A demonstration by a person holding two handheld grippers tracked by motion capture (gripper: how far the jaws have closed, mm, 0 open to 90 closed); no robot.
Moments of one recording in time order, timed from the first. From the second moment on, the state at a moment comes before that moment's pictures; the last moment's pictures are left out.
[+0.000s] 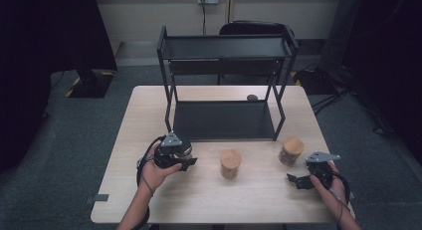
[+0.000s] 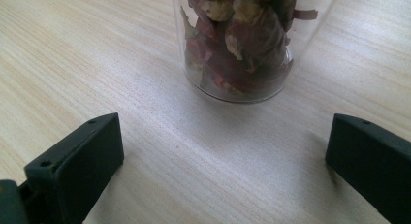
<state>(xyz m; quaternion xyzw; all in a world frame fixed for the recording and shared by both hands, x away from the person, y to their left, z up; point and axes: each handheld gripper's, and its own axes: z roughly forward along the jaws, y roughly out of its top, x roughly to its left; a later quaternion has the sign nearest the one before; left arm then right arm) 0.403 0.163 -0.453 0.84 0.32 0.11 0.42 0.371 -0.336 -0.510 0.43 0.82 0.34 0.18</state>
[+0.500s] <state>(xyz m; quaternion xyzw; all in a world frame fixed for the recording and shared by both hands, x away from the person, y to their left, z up) 0.418 0.155 -0.452 0.84 0.32 0.12 0.42 0.371 -0.336 -0.510 0.43 0.82 0.34 0.18</state>
